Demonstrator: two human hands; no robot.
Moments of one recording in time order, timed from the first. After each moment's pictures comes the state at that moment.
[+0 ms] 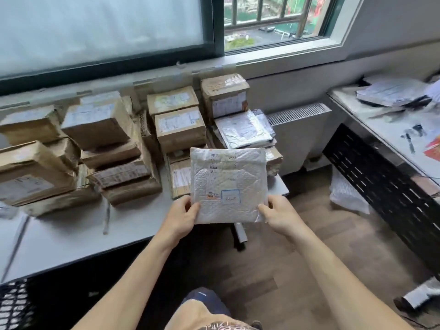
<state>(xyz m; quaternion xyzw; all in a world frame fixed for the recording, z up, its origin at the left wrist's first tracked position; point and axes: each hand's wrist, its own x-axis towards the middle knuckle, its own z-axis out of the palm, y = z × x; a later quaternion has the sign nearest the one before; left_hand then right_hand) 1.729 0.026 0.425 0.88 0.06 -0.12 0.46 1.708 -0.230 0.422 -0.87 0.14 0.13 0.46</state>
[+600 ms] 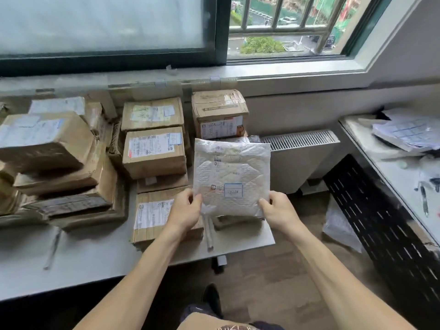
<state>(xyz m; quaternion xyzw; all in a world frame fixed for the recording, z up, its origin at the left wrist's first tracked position) 1.899 -0.078 0.400 0.82 0.16 -0.07 0.55 1.898 -0.319 0.418 -0.88 0.13 0.13 0.43</state>
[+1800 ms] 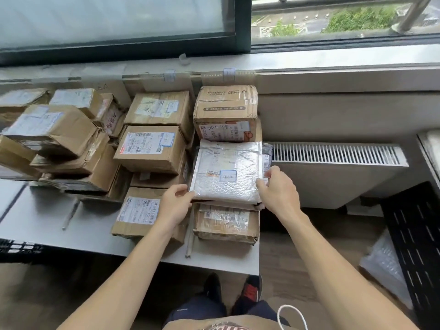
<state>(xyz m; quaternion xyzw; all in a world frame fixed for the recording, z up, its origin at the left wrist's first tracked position) 1.960 -0.146 0.389 0.74 0.41 -0.01 0.54 2.054 -0.385 0.395 -0.93 -0.02 0.15 0.33</state>
